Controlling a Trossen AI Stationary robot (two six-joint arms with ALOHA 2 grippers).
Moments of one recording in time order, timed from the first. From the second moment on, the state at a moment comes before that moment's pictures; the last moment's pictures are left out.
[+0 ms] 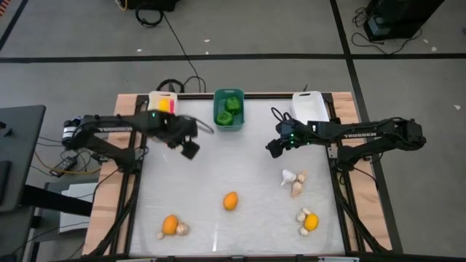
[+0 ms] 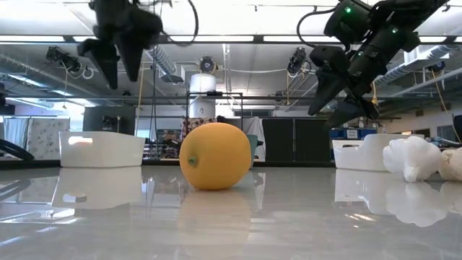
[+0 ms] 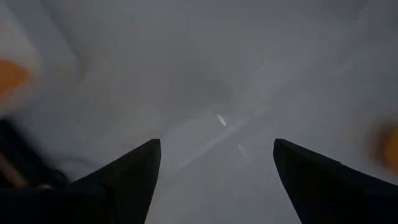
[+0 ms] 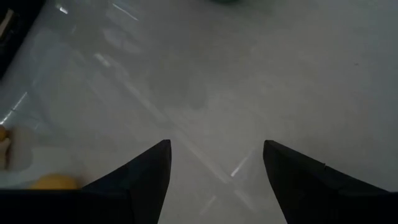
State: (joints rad) left arm 0.06 1.32 1.20 -1.23 -0.13 -0.90; right arm -0.20 1.18 0.64 -0.31 0.01 0.80
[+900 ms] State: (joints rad) left arm -0.73 1.41 1.04 -0.83 -0.08 -1.55; right arm -0.22 1.18 0.64 -0.31 0.01 0.75
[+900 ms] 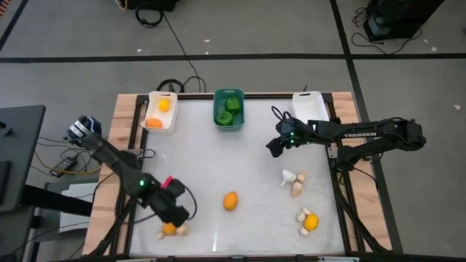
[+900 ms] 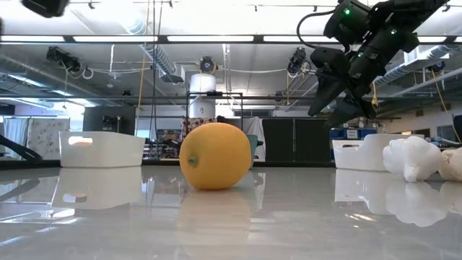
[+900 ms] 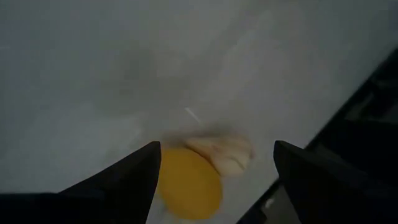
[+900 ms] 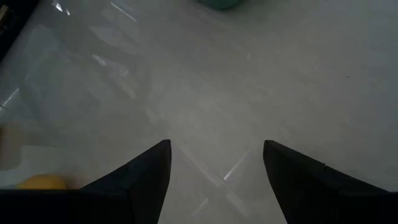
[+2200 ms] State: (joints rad) left arm -0.84 1.60 1.11 -0.82 0.09 -1.70; right arm -0.22 1.40 0.64 -0.18 -0.15 0.69
